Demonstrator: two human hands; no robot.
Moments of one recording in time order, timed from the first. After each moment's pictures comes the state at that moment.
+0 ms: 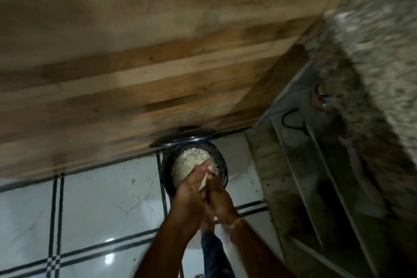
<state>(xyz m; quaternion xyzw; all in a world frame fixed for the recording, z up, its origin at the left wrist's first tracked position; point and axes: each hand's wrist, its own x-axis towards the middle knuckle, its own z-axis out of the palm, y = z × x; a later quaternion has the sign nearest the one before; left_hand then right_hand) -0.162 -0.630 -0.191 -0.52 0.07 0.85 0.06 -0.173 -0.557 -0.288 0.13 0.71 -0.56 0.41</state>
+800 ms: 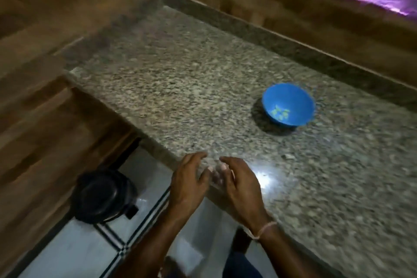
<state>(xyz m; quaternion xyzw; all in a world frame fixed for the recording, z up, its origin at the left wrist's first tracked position) -0.016 -0.205 0.026 0.07 0.90 0.41 0.11 0.038 -0.058 0.017 0.14 0.88 -0.45 -0.06</state>
